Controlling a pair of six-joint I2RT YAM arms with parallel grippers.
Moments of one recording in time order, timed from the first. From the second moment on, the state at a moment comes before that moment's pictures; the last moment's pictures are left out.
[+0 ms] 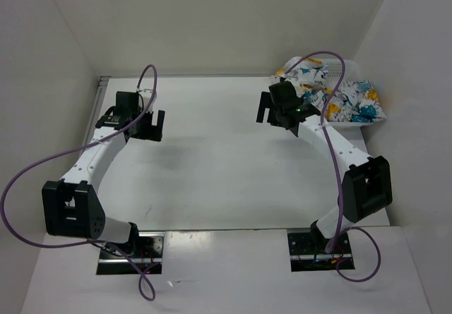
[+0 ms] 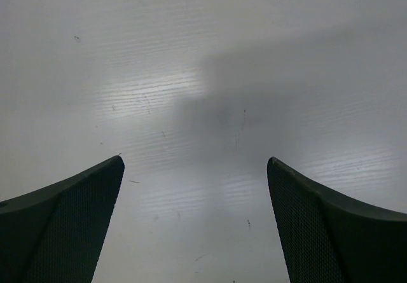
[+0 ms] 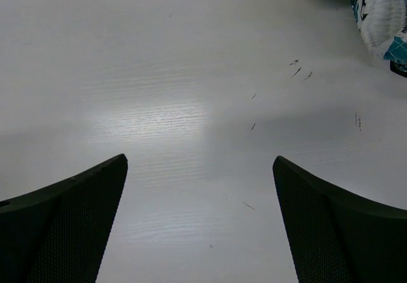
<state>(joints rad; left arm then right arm) -0.06 1.40 1.13 -0.58 0.03 0.07 0.40 1.55 1.28 -0.52 0.31 0.46</state>
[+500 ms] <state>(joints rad) -0.06 1.41 1.12 -0.58 0.09 0.07 0.44 1.55 1.35 -0.58 0.60 0.52</state>
